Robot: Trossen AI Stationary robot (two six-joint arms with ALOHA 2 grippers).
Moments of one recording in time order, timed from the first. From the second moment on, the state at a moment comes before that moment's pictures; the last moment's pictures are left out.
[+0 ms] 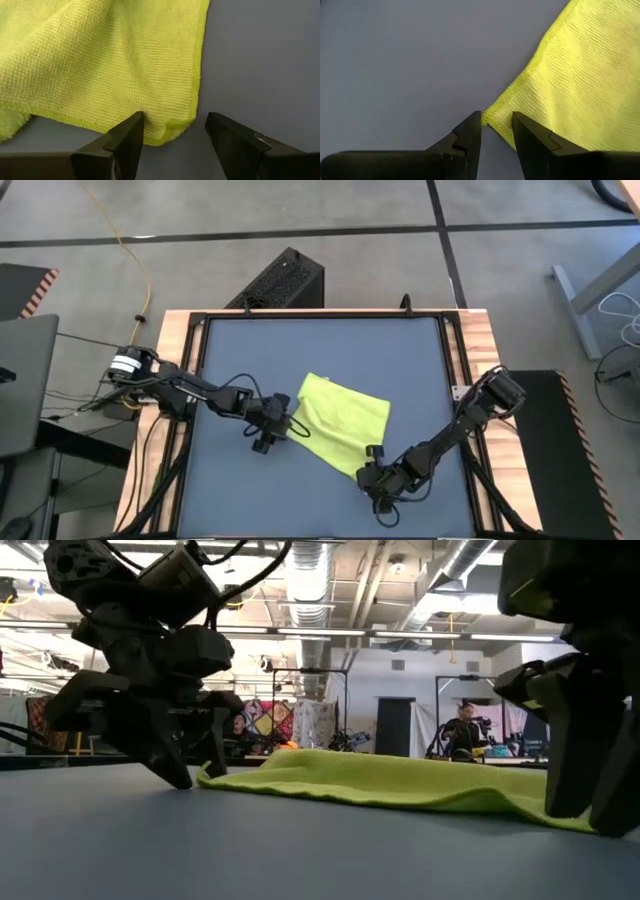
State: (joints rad) left arm -0.13 1.59 0.58 0.10 0.07 0.22; right arm 0.68 1.85 1.00 -0.20 0.28 0.55
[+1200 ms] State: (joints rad) left arm -0.09 1.25 0.63 -0.07 0.20 -0.36; right arm 0.54 1.45 1.00 -0.42 0.16 0.60
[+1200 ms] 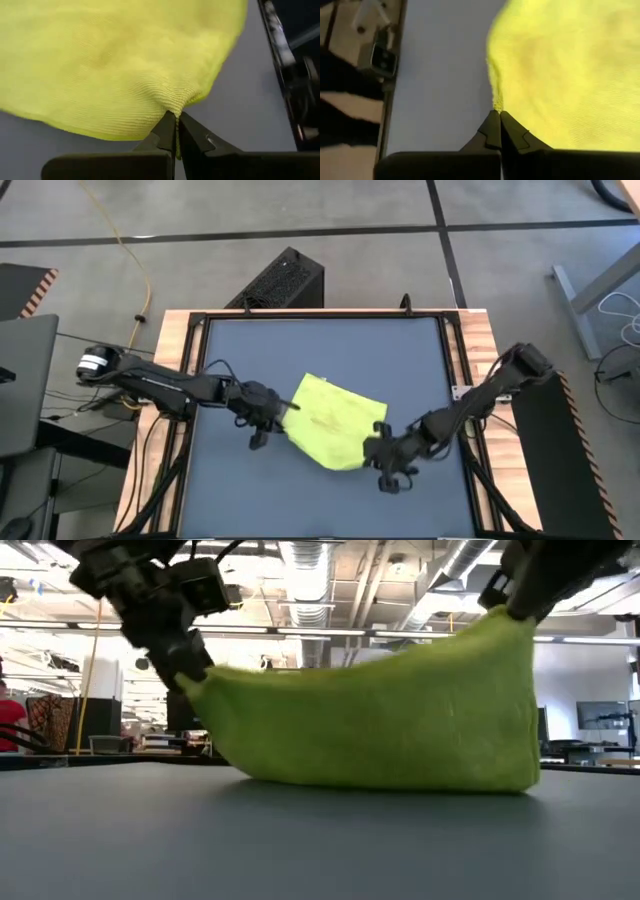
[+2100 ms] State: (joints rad) left arm 0.14 1.60 0.92 -0.26 0.07 -0.29; right arm 0.44 1.53 0.99 -0.73 0.27 1.04
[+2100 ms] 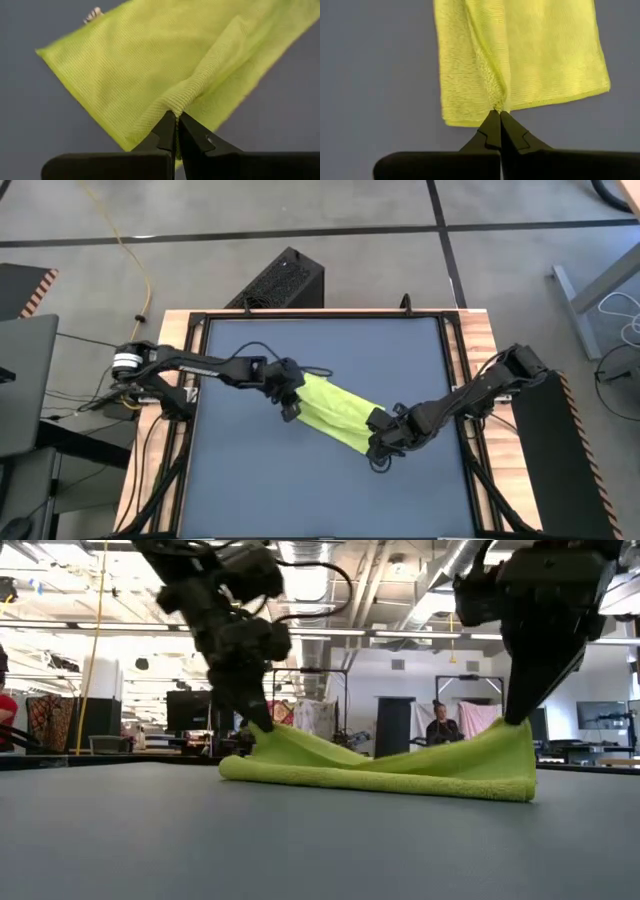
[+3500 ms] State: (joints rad) left arm 0.36 1.71 1.10 -0.46 0.08 -0.07; right arm 0.23 1.56 0.99 -1.00 0.33 1.11
